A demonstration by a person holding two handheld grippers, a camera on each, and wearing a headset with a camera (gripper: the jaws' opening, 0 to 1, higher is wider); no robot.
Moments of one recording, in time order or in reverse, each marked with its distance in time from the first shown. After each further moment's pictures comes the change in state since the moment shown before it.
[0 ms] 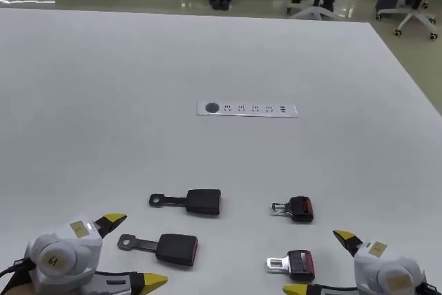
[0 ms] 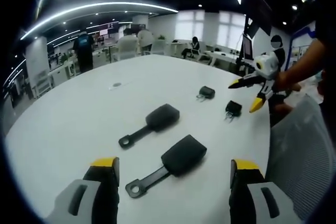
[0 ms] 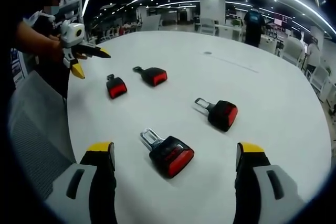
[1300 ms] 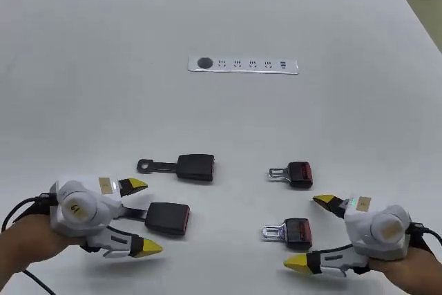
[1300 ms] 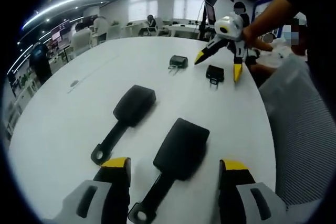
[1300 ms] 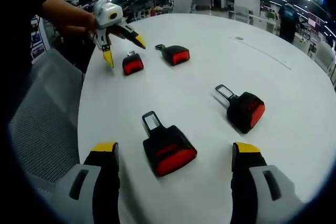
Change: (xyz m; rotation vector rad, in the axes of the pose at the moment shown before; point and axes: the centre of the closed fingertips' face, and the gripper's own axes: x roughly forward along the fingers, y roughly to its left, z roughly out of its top) left arm 0.055 -0.002 -0.025 0.266 0.209 -0.272; right arm 0.028 0.006 -0.022 -0.137 0.138 0.272
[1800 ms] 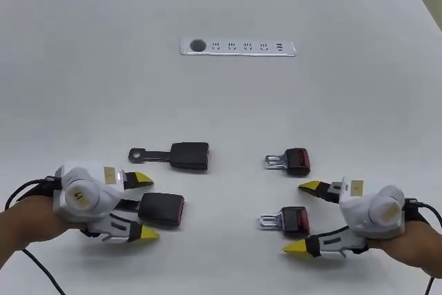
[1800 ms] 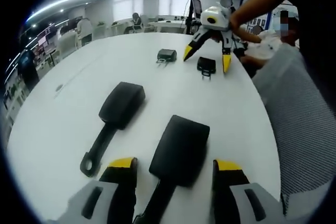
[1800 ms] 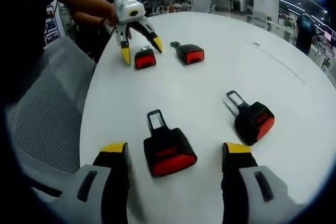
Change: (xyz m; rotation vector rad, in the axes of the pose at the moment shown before) left arm 0.019 -0.007 -0.001 0.090 0.023 -0.092; right arm 0.003 0.001 -0.001 -0.135 0.037 0.091
